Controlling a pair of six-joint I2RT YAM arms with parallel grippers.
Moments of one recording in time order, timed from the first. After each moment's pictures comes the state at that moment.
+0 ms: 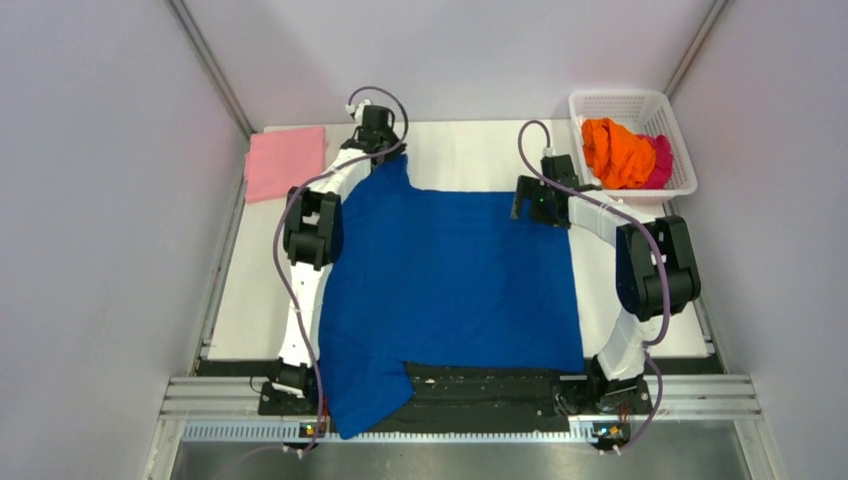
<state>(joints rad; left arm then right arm) -0.24 2.44 2.07 -0.25 -0.07 -0.78 0.23 1.80 1.16 -0.29 0.04 0.37</state>
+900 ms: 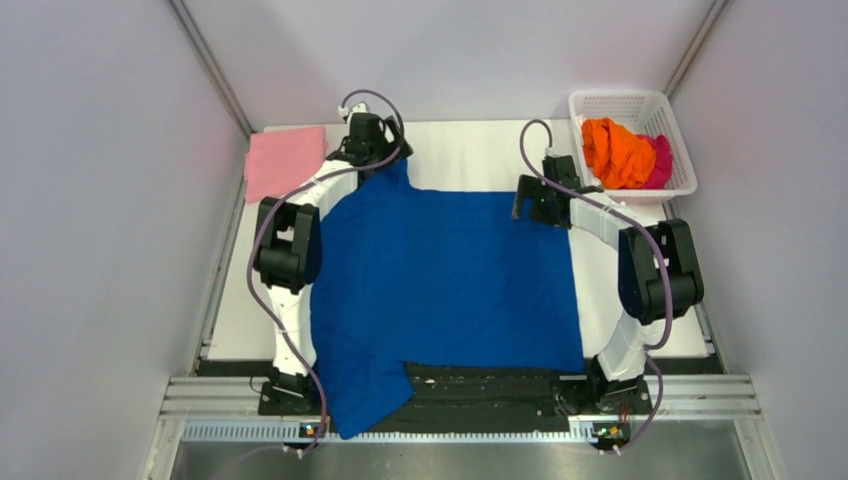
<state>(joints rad) -0.27 2.08 1.66 -0.13 -0.04 -0.66 0.23 1.77 1.14 -0.27 0.05 0.38</state>
